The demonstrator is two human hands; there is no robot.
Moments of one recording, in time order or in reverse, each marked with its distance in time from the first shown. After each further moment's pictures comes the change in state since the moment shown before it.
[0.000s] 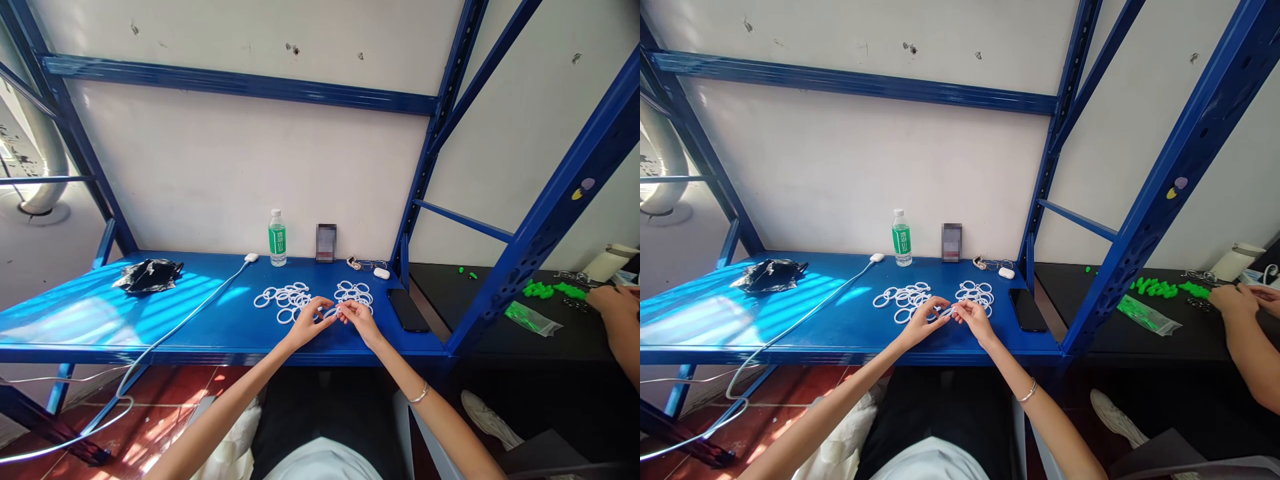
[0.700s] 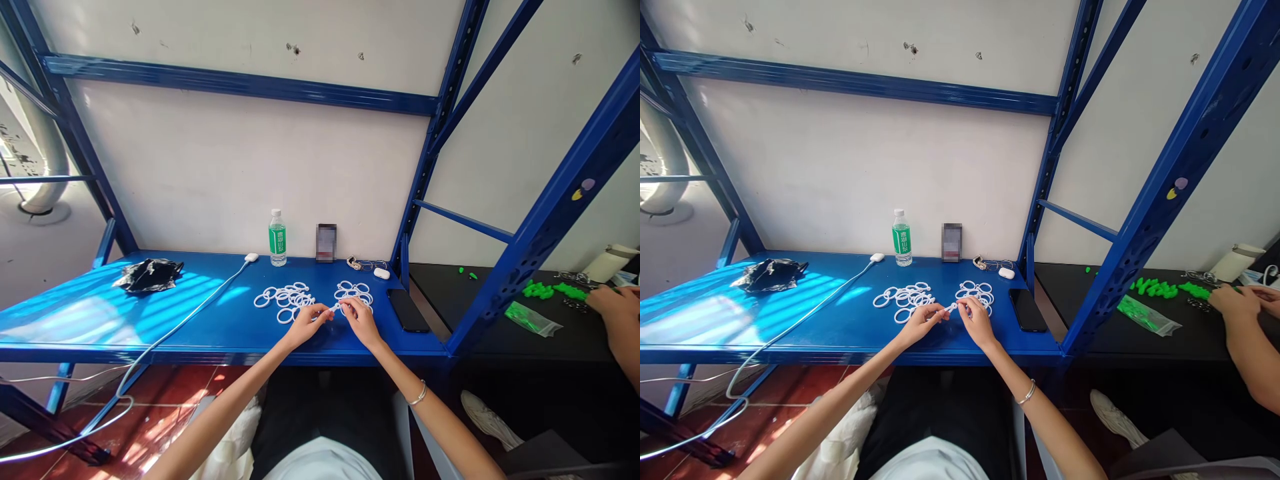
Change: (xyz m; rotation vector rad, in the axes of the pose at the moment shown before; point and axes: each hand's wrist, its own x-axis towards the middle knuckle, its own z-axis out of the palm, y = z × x) left_hand 0.001 -0.002 -0.003 -0.114 -0.073 -0.130; right_hand -0.004 -0.005 -0.003 -0.725 0.129 -0.333
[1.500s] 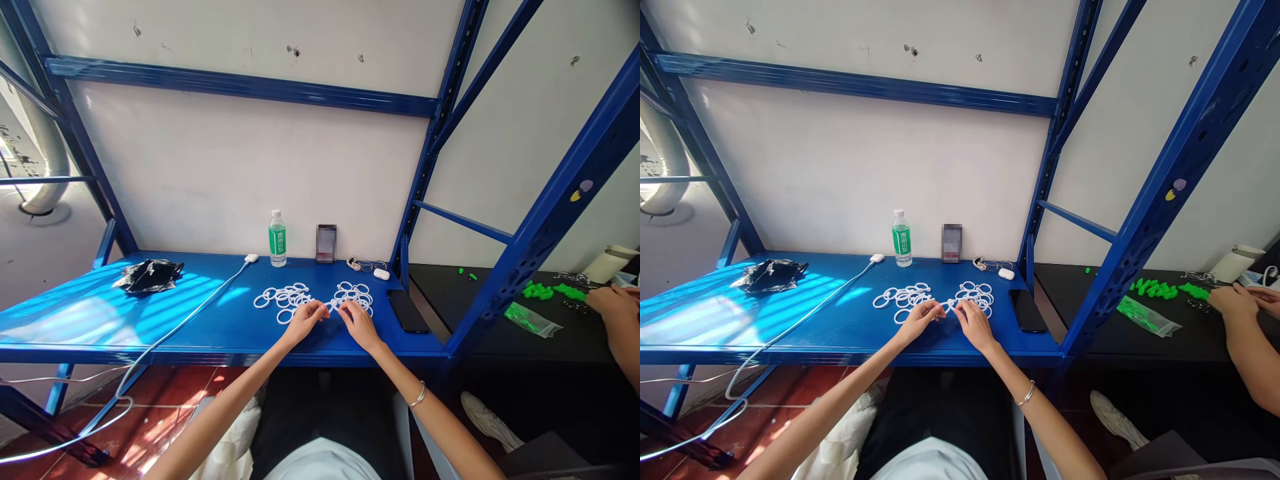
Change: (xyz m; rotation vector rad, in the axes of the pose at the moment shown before) left_hand 0.003 -0.005 -0.004 -0.099 0.070 -0.030; right_hand -0.002 -0.002 0.000 -0.178 -0.079 -0.112
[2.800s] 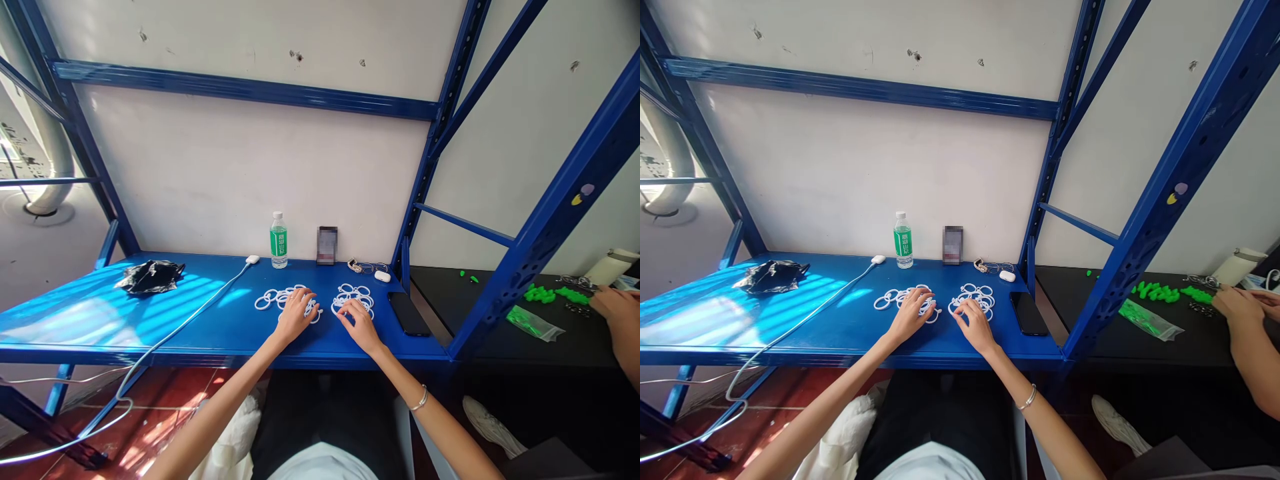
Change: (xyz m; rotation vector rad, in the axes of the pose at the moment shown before) left_hand 0.004 -0.016 -0.025 0.877 0.215 0.295; right_hand 0.001 0.000 0.000 0.056 0.055 -0.074
